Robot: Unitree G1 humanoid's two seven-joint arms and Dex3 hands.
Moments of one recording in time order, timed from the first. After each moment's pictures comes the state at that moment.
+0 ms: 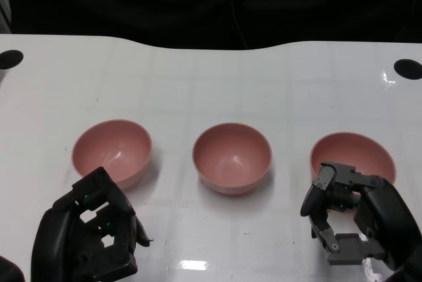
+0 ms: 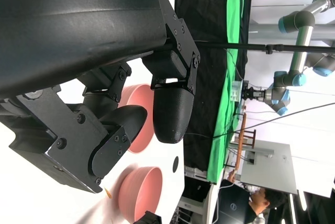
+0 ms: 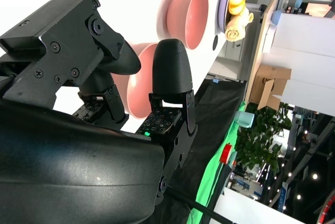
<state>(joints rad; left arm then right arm) 0.28 -0.03 0.05 -0.18 -0.31 -0.12 -0.24 0.09 -0.09 0.08 0.05 0.02 -0.37 0.23</state>
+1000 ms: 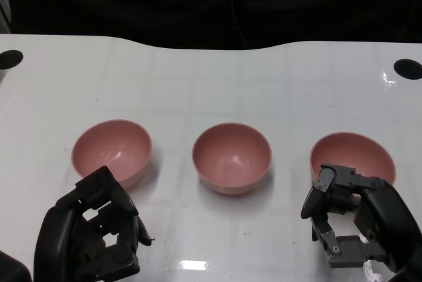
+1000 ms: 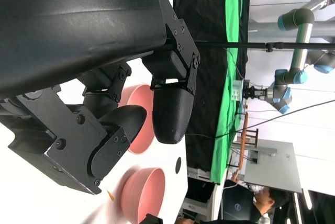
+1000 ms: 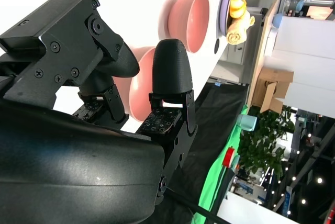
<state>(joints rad) 0.27 -0.04 0.04 -0.18 -0.28 -0.13 -0.24 0.10 -0.09 0.08 0.03 0.02 -0.35 0.25</state>
